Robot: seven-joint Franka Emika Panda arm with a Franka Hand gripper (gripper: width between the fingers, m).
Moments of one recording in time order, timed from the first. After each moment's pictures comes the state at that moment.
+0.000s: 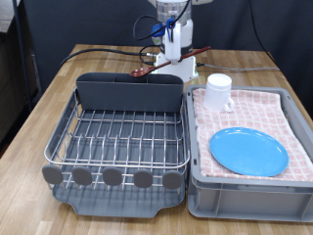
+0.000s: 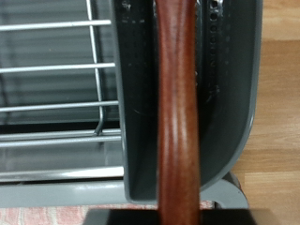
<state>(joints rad) 0.05 -0.51 -0.17 -2.86 0.04 2.36 2.25</state>
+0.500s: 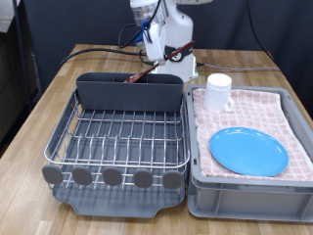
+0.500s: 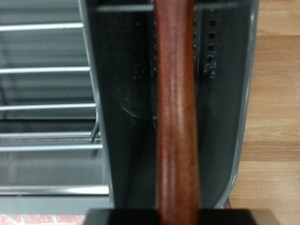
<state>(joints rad) 0.06 -0.50 -0.37 -2.87 0.16 2.36 1.97</state>
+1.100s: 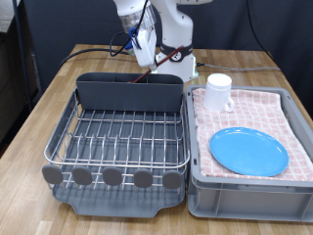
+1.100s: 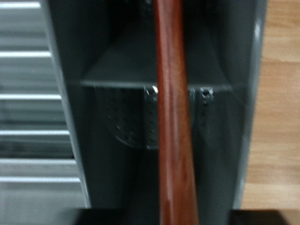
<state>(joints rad) 0.07 -0.43 -0.44 -2.86 0.19 2.40 1.85</state>
